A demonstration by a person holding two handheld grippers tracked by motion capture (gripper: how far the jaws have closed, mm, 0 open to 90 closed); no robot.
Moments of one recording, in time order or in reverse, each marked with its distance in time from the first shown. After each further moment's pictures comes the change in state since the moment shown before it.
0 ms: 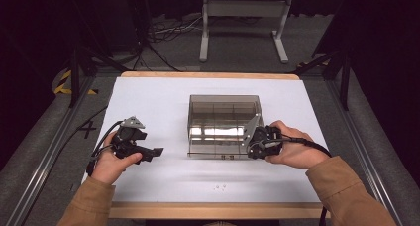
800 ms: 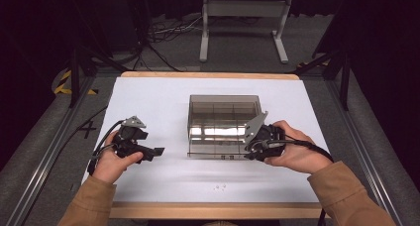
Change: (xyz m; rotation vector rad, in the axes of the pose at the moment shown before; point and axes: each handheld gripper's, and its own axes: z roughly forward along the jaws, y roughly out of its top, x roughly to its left) left arm 0.001 0.002 0.003 0.001 -0.005 0.003; right arm 0.013 0.005 -0.022 -0.145 -0.044 0.050
